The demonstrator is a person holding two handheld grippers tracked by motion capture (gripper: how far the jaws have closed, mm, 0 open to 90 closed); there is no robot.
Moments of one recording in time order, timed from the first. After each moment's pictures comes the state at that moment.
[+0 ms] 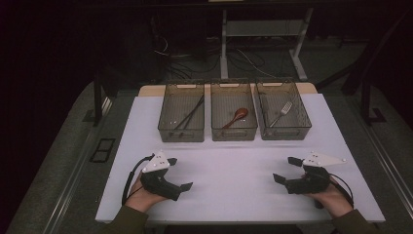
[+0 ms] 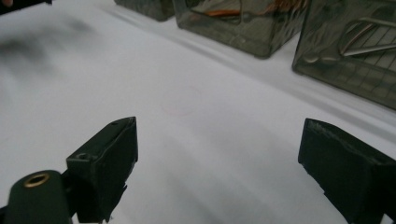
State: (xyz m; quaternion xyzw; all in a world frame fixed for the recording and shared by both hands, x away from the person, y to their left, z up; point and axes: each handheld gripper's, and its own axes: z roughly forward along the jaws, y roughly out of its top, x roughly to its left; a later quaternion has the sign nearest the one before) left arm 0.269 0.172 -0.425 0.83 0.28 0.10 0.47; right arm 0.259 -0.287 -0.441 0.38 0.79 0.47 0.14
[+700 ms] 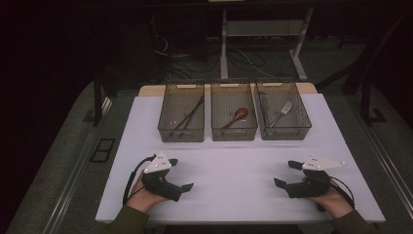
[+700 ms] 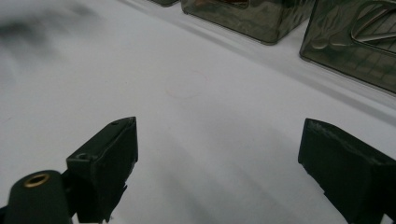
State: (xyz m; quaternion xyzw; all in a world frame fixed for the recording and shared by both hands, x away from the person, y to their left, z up) left arm 0.269 0.169 -0.428 0.84 0.27 0.10 0.46; right arm 0.255 -0.289 -0.445 0.37 0.80 0.46 0.14
